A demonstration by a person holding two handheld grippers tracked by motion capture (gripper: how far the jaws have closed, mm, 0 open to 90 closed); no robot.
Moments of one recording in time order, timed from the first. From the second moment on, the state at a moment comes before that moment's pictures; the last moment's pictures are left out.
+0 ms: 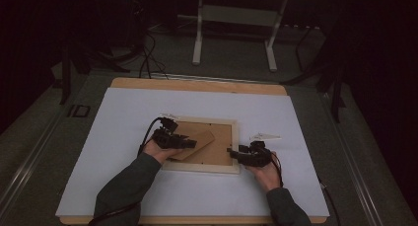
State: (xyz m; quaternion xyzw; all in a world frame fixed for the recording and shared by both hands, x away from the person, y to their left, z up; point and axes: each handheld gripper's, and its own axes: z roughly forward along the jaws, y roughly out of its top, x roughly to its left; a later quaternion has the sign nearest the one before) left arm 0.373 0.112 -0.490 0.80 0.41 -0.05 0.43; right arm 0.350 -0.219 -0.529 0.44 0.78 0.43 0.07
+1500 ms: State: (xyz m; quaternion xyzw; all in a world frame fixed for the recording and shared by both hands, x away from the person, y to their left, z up) left arm 0.354 0.114 -0.482 0.82 0.35 -0.02 0.46; right arm 0.387 -0.223 -0.515 0.48 0.75 0.46 0.02
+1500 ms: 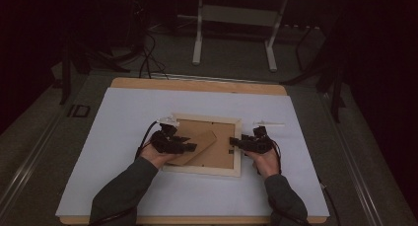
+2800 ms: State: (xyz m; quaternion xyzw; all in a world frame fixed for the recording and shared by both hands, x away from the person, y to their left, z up) left arm 0.351 0.118 -0.470 0.82 0.34 0.00 0.46; right arm 0.383 -0.227 -0.488 0.50 0.70 0.51 0.05
